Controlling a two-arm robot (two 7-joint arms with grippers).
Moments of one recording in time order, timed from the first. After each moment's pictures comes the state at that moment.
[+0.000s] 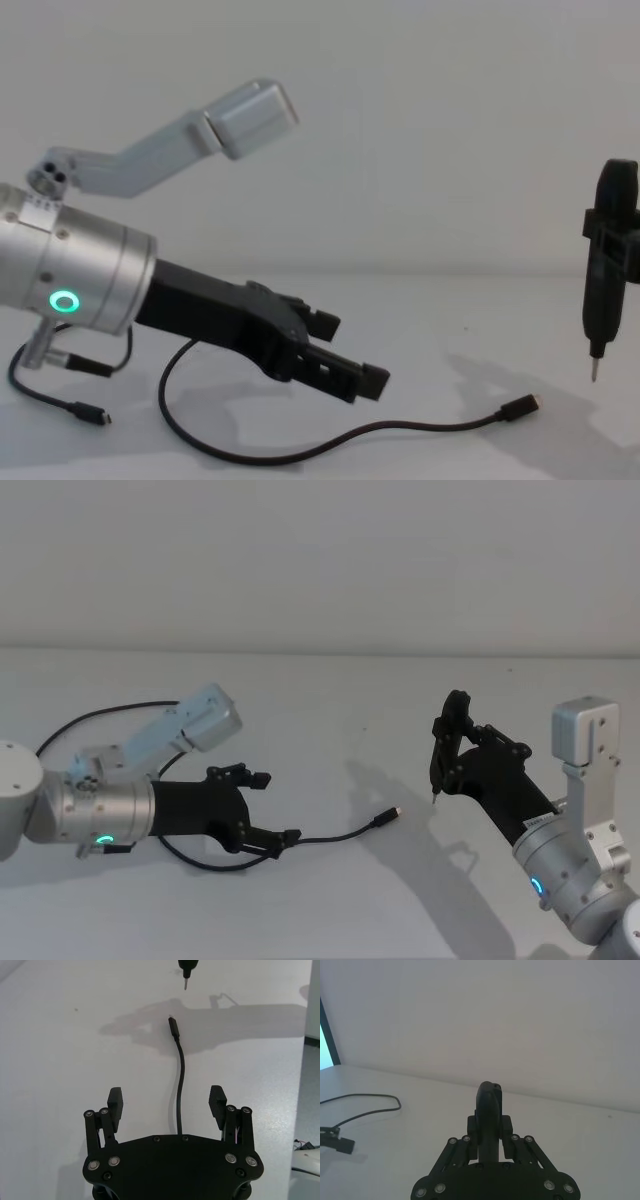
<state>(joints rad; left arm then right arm) -0.62 0.52 0.72 -1.45 -0.37 0.33 -0.78 -0.01 0.34 -0.23 -1.77 0.29 0.03 0.07</state>
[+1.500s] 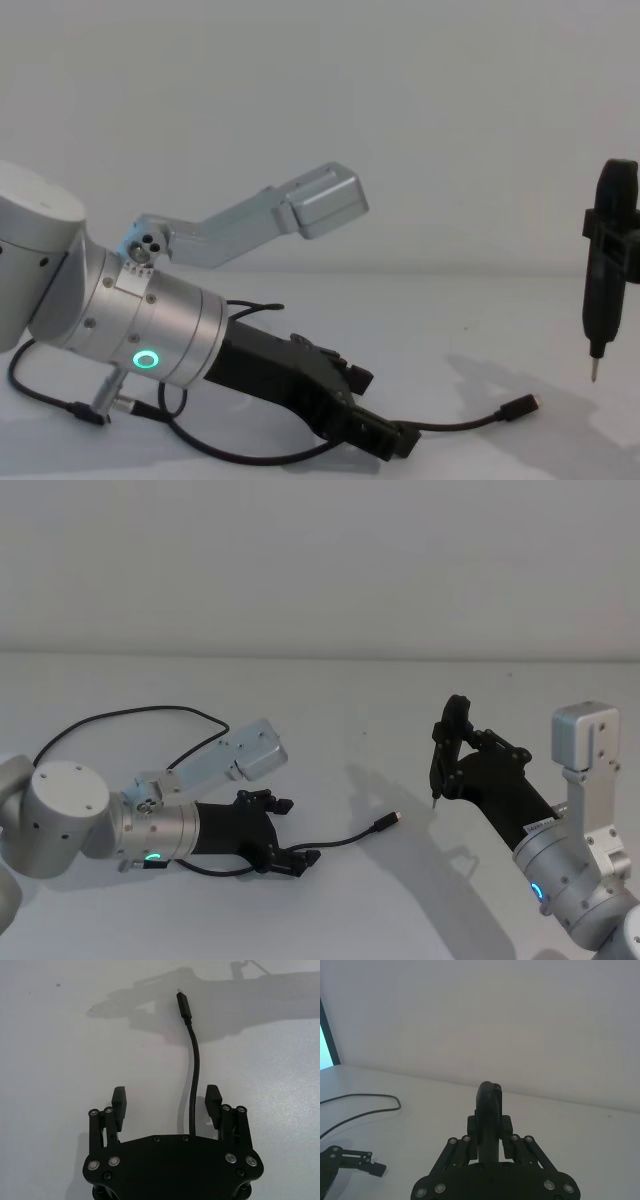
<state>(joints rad) -0.67 0.41 0.81 -1.29 -0.27 0.31 -0.73 -0.01 0.34 -0.23 -1.77 0.29 0.03 0.07</state>
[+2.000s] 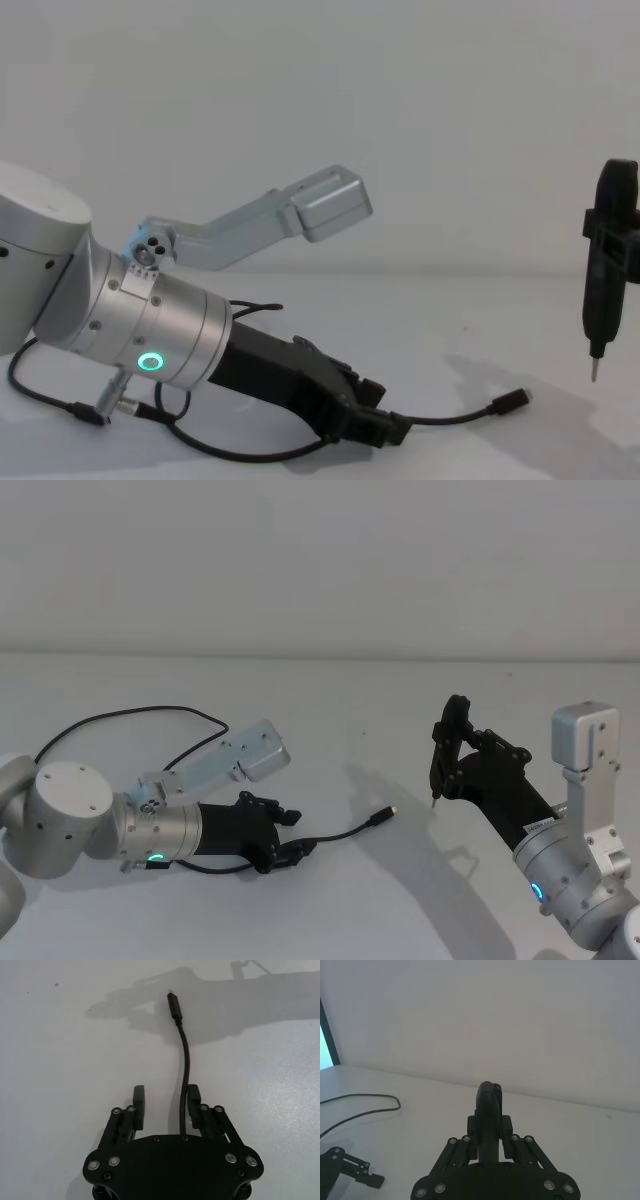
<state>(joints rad) -0.67 0.40 0.81 -1.29 -0.27 0.31 -0.73 -0.01 0.34 -0.23 -1.77 0.29 0.03 0.07</state>
